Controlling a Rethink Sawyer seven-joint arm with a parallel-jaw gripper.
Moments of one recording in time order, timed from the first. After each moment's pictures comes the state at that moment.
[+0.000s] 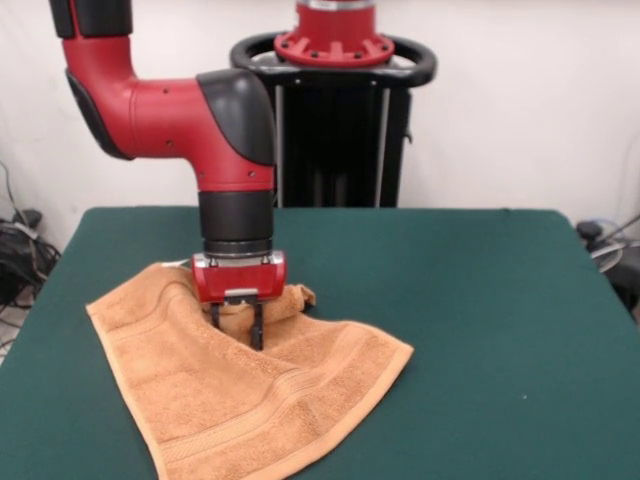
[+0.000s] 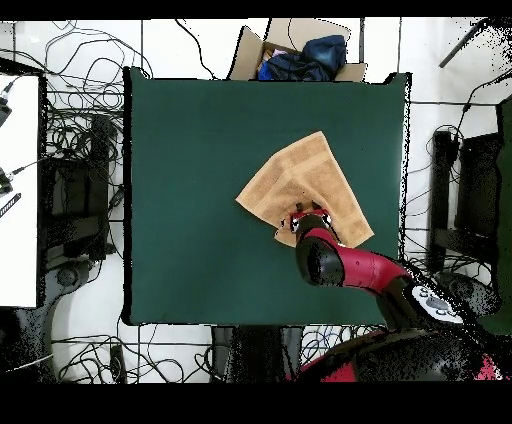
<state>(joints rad) -0.74 -0.38 0.23 1.82 -0.50 -0.21 1.35</state>
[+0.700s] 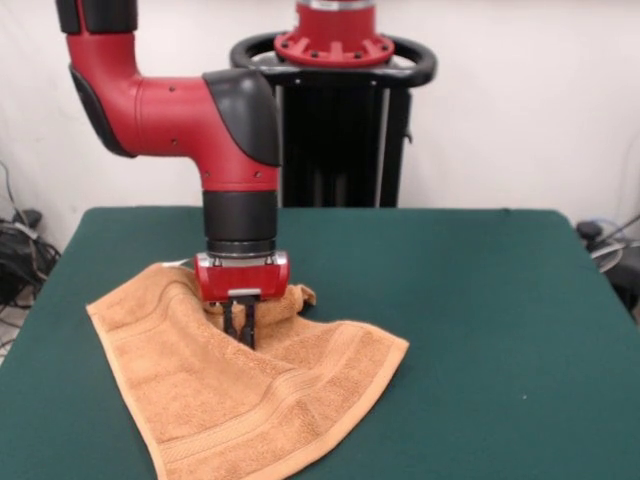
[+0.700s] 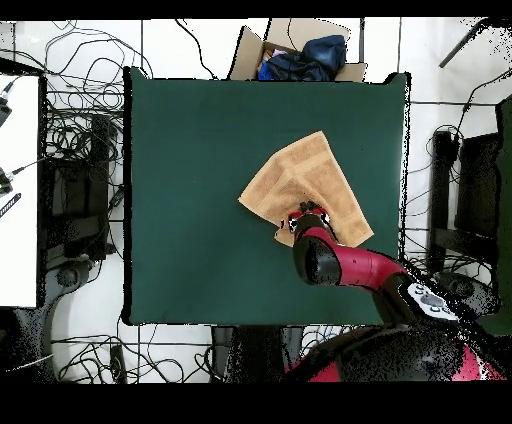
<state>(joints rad) -0.69 -0.39 0.19 1.81 -0.50 -0.21 1.35</state>
